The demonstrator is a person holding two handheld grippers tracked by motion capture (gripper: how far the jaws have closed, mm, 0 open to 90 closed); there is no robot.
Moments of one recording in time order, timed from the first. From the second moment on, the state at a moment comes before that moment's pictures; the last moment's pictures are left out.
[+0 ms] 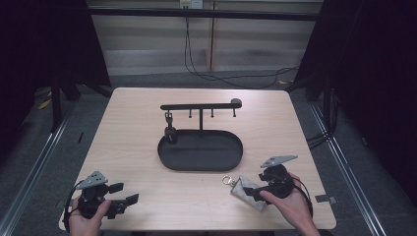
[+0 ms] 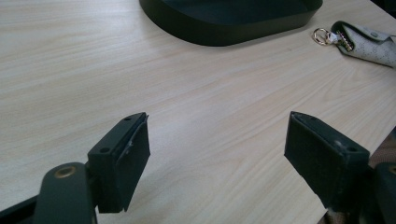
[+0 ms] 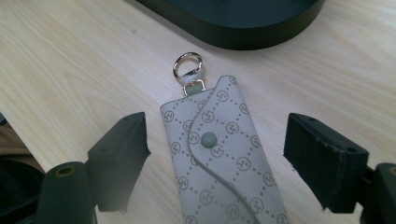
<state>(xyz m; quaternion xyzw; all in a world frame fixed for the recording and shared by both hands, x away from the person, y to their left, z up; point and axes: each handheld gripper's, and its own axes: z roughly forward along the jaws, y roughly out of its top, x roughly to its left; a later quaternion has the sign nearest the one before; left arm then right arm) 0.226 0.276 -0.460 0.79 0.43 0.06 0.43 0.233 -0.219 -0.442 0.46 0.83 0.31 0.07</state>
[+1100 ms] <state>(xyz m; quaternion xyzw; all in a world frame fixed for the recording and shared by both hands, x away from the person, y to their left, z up) 0.222 0.271 -0.458 0.80 0.42 0.06 0.43 0.256 -0.213 -0.448 0.44 0.87 0.21 -0.03</state>
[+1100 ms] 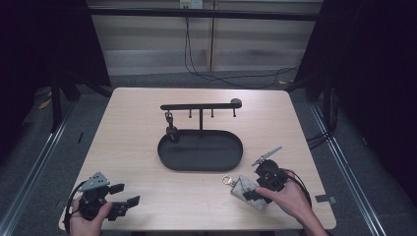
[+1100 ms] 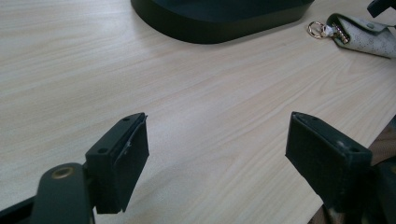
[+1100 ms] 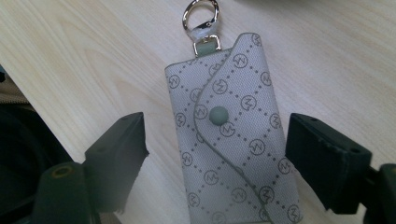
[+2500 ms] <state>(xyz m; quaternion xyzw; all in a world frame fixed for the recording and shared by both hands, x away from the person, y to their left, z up) 0.223 0.271 -0.461 0.81 0.41 0.04 0.42 0.275 -0.190 -0.469 0.42 0.90 0.10 -0.04</state>
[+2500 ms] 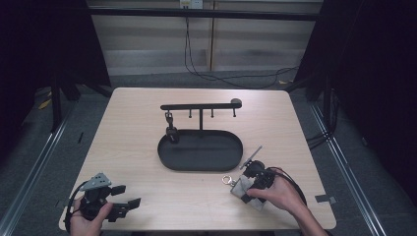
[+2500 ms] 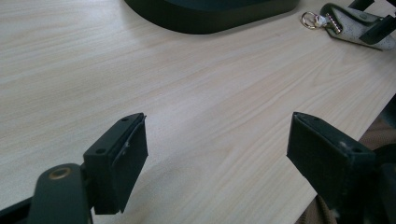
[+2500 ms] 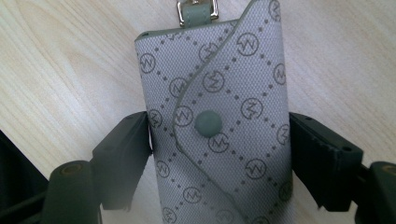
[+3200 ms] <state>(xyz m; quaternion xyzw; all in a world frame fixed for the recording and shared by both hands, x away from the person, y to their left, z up) 0.224 0.271 -0.462 0.81 0.42 0.05 0.41 0.282 -0.178 -0.463 0.42 0.91 0.05 -0.05</state>
